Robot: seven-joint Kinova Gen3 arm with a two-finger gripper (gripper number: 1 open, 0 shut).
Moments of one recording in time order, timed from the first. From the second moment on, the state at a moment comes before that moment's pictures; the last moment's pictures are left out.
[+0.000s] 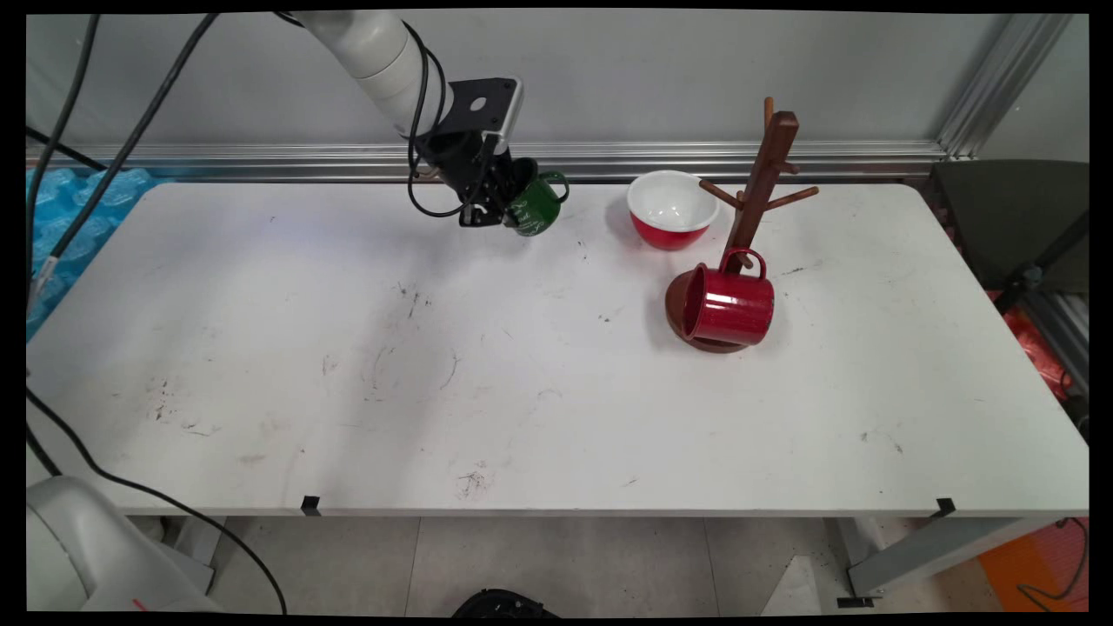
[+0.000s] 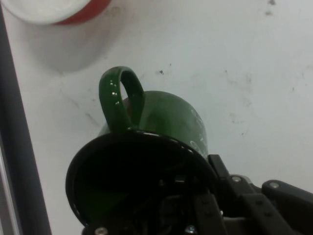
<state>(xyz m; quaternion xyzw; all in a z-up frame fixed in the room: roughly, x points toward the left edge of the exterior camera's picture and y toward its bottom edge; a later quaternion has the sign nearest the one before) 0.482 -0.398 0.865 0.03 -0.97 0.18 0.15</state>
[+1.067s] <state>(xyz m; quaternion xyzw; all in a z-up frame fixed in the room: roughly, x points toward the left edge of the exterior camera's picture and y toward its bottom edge) 0.482 -0.386 0.849 0.02 -0.98 0.15 0.12</state>
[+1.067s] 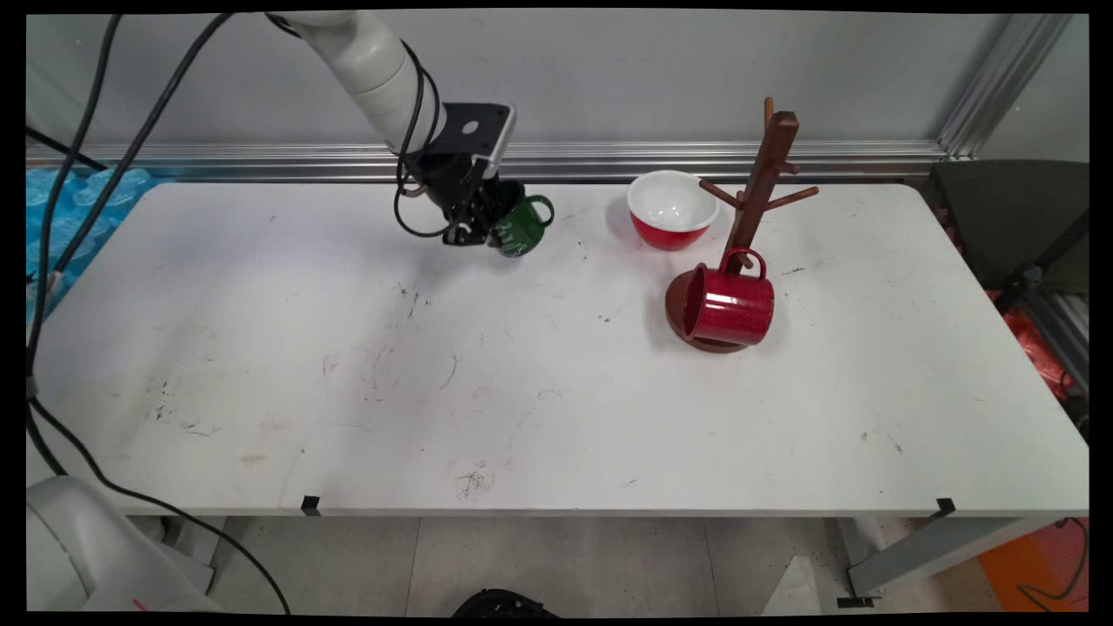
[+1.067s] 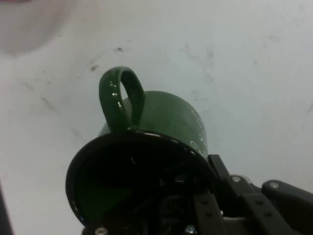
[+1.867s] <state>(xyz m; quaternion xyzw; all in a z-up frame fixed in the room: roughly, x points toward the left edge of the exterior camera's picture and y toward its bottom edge) 0.454 -0.368 0.825 0.02 -0.98 0.12 0.13</state>
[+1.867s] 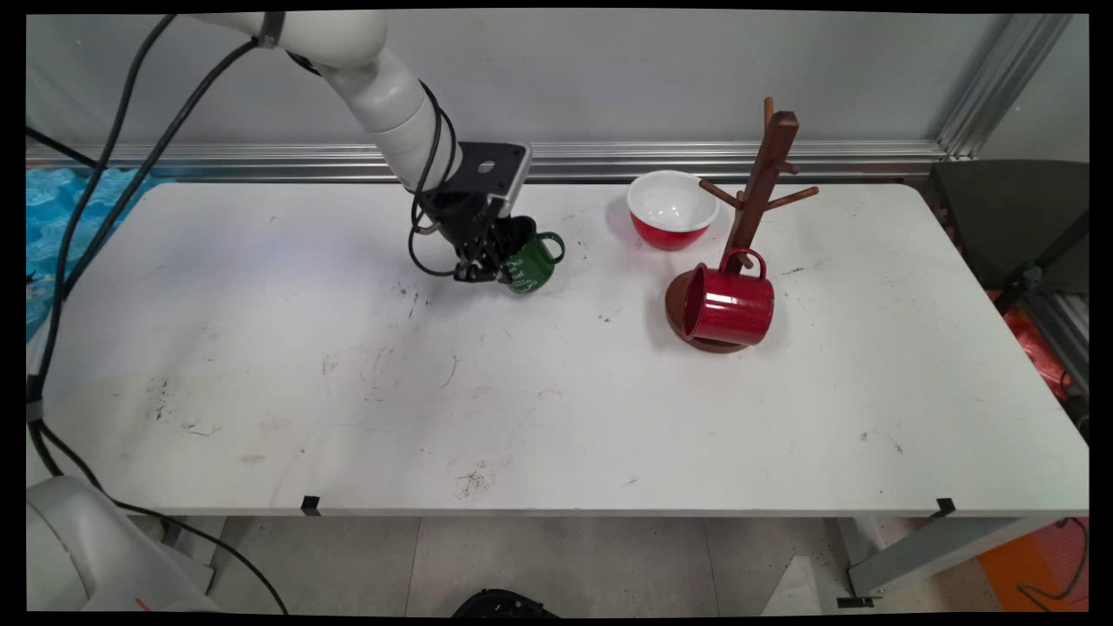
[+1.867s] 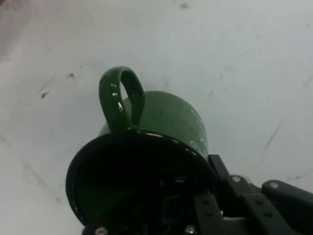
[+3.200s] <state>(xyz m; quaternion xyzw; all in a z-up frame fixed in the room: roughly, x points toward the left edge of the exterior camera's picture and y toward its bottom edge) 0.425 -0.359 0.802 0.02 -0.98 0.11 0.14</state>
